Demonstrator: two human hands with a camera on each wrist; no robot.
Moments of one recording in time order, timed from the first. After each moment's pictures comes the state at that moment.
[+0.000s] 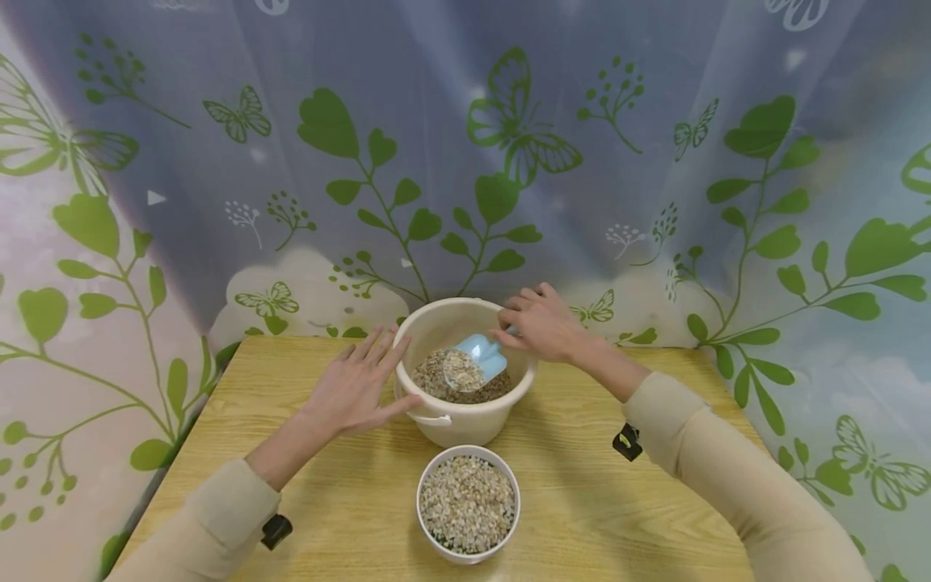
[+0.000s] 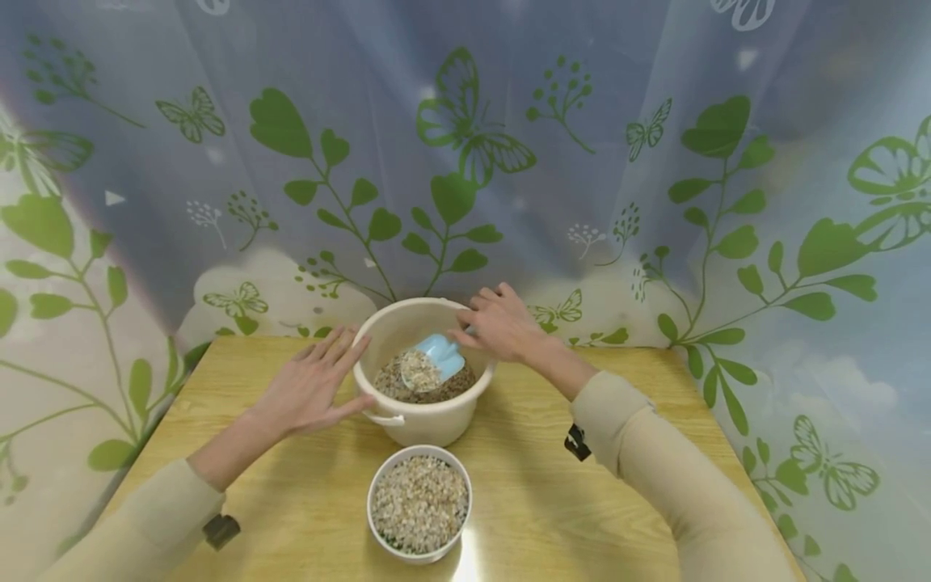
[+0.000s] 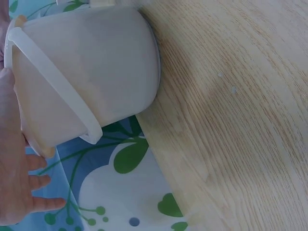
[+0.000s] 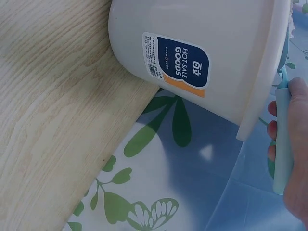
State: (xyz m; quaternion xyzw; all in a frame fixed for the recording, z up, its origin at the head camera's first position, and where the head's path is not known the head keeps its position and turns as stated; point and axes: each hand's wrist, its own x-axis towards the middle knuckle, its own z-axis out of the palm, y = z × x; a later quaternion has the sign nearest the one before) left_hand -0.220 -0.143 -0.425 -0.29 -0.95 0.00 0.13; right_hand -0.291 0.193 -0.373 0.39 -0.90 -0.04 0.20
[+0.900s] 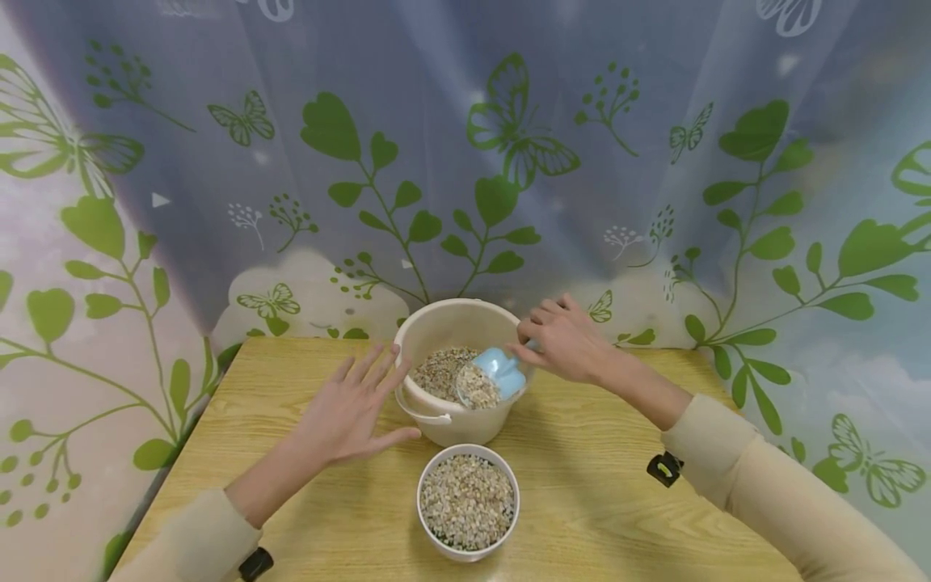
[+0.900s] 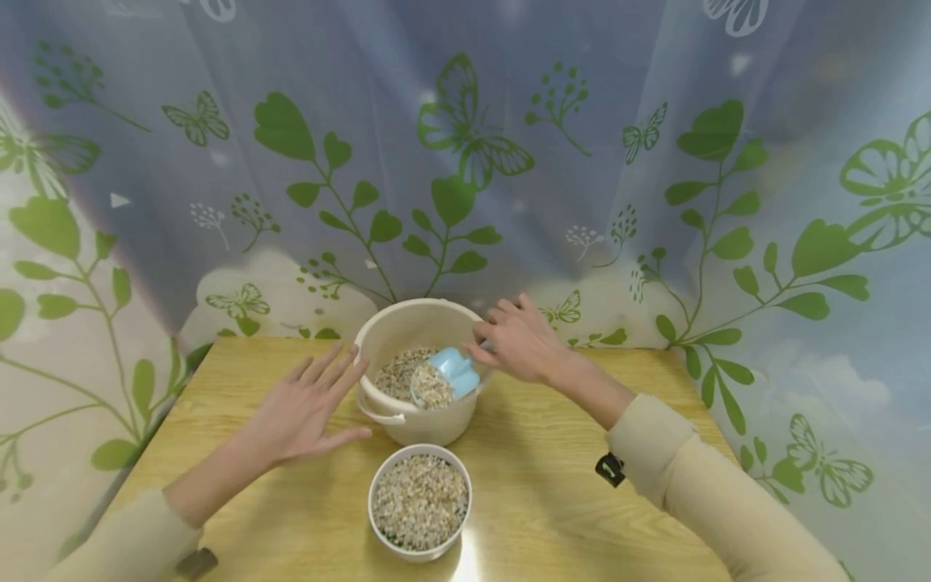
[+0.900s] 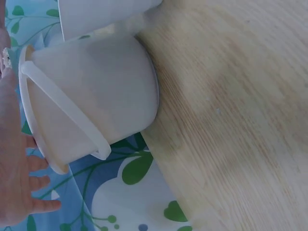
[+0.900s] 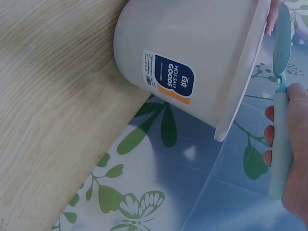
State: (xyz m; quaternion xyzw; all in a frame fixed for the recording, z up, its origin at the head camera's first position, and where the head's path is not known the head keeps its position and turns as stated) left_hand -0.184 -0.146 -0.424 -0.31 -0.93 0.03 0.17; right_hand -0.246 0.213 -0.360 0.40 -0.88 -0.01 0.24
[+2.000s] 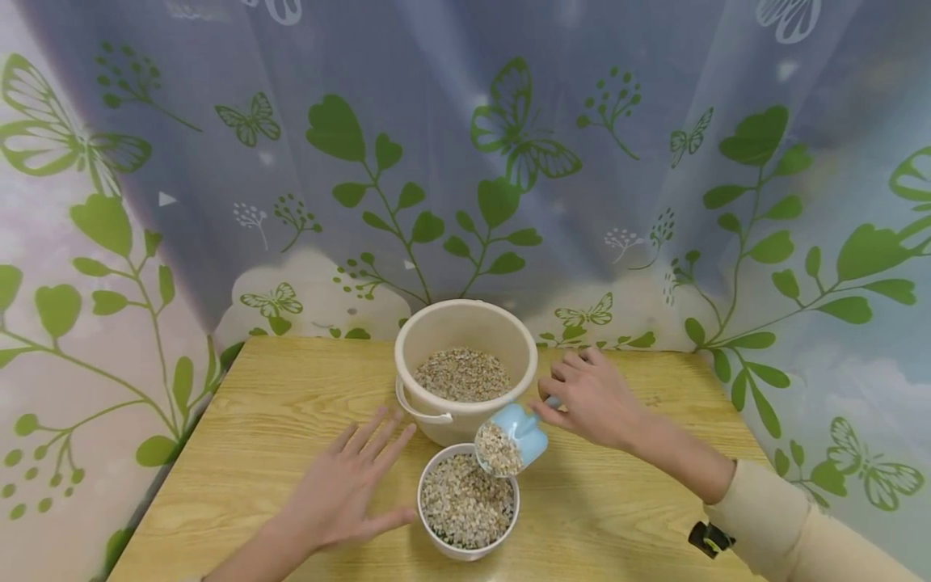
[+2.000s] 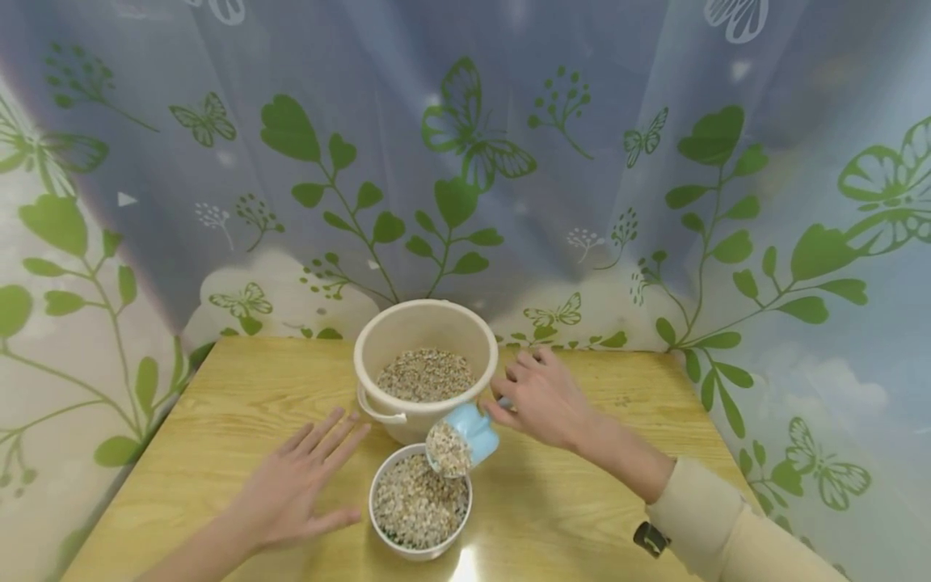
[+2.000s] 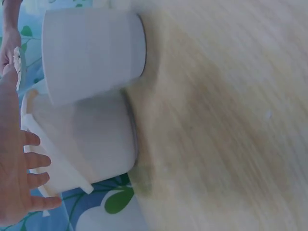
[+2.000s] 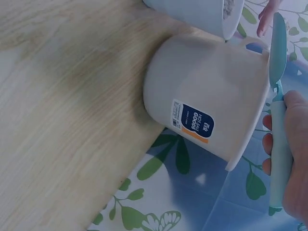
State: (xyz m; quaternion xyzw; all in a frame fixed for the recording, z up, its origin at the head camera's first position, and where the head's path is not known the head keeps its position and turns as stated) left_hand -0.105 -0.146 -0.458 -0.33 -0.93 0.00 0.15; right_hand -0.180 0.234 -0.388 0.41 -0.87 -0.04 0.29
